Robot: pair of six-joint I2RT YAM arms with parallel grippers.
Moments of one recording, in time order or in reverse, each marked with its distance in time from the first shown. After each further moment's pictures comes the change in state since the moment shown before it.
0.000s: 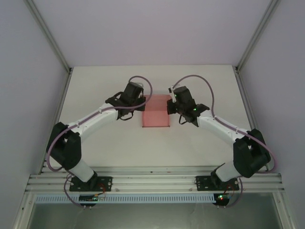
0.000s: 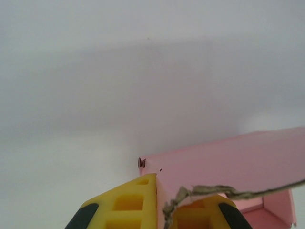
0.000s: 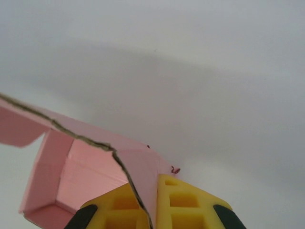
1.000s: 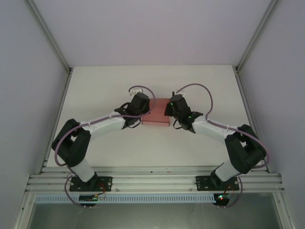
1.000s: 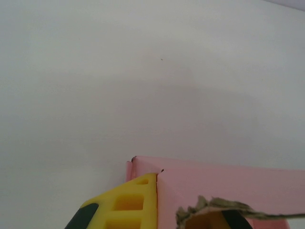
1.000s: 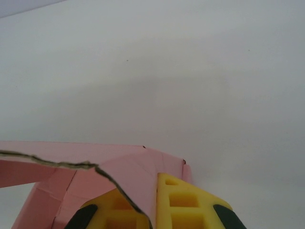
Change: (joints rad) left arm -0.085 0.058 -0.180 0.342 -0.195 -0.211; right arm 0.037 0.061 -0.151 0.248 0.131 0.272
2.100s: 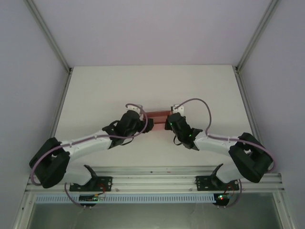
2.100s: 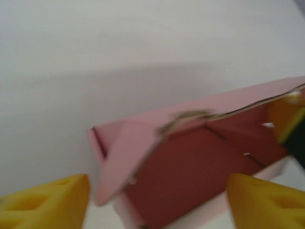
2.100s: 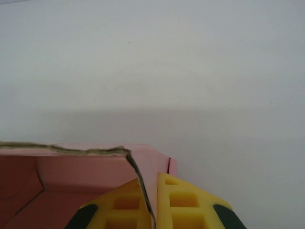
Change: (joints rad) left arm -0.103 -0.330 -0.347 0.085 0.215 0.053; right arm 0.181 -0.116 -0.275 0.205 0.208 -0.051
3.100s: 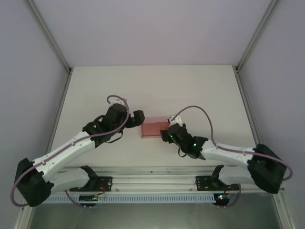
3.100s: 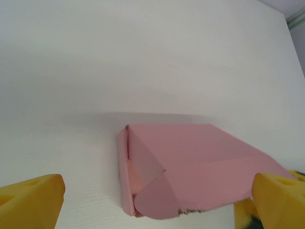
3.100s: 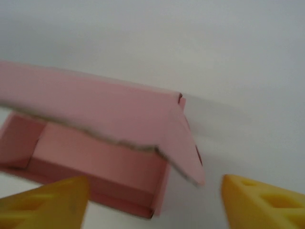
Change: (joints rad) left arm 0.090 -0.233 0.150 -0.436 -0.020 -0.177; right arm 0.154 -0.239 -0.064 -0.290 -0.004 -0.057
